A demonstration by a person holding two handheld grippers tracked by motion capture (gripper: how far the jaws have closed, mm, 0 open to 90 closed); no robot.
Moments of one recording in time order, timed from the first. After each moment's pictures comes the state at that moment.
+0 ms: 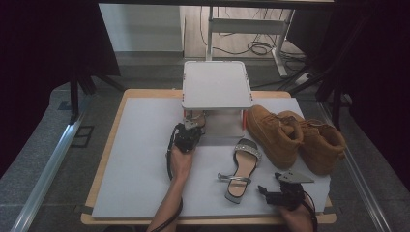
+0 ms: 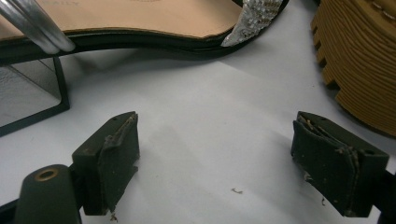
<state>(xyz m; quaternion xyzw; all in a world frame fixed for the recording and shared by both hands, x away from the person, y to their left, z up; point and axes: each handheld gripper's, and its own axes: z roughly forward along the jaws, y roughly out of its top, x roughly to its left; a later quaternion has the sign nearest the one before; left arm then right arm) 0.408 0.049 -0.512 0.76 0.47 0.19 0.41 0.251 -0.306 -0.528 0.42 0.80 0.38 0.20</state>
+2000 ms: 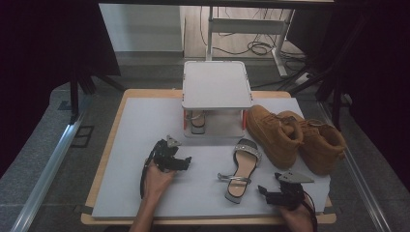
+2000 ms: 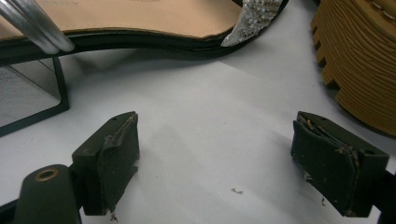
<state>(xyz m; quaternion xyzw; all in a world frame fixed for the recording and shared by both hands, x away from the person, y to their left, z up) 0.342 0.106 -0.514 0.82 0.44 0.16 0.33 0.251 -0.306 -0.528 0.42 0.80 0.38 0.20</state>
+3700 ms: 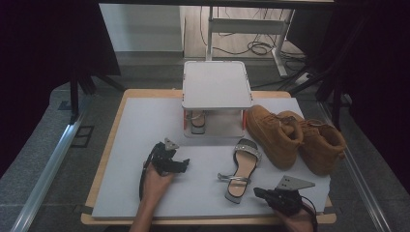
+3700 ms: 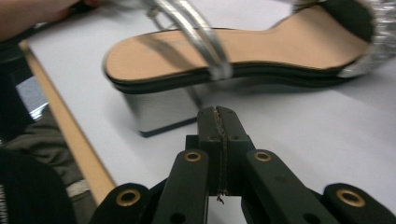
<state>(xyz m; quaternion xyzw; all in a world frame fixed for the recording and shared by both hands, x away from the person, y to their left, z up) 0.341 0.111 -0.525 0.81 0.44 0.16 0.34 0.227 -0.287 -0.508 0.34 0.82 0.46 0.08</state>
